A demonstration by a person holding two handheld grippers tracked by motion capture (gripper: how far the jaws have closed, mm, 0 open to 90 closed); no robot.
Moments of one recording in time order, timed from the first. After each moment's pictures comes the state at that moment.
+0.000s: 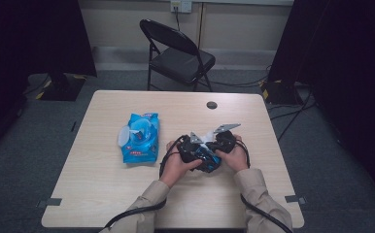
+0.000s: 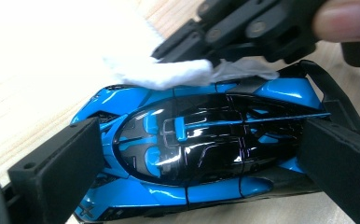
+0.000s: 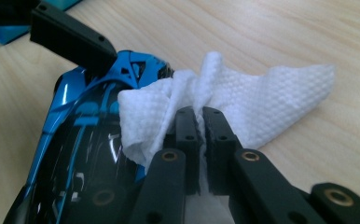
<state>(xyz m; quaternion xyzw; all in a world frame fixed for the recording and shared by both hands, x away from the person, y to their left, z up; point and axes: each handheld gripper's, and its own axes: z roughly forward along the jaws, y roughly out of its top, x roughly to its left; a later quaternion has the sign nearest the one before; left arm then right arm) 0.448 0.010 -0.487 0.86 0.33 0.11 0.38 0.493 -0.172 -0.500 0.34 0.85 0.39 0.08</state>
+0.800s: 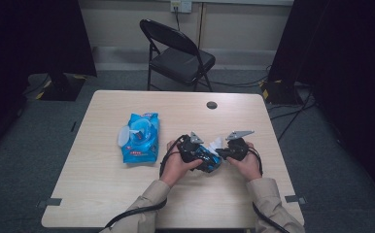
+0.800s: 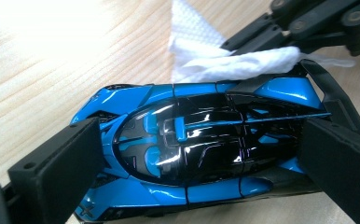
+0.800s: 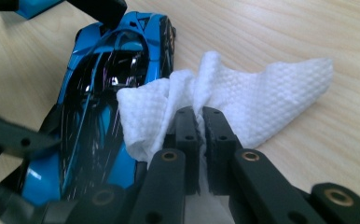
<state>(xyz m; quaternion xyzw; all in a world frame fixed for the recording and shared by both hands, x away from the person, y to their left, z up) 0.449 0.010 -0.486 0.86 0.33 0.11 0.37 0.467 -0.209 -0.501 0.35 0.84 0.40 0.07</state>
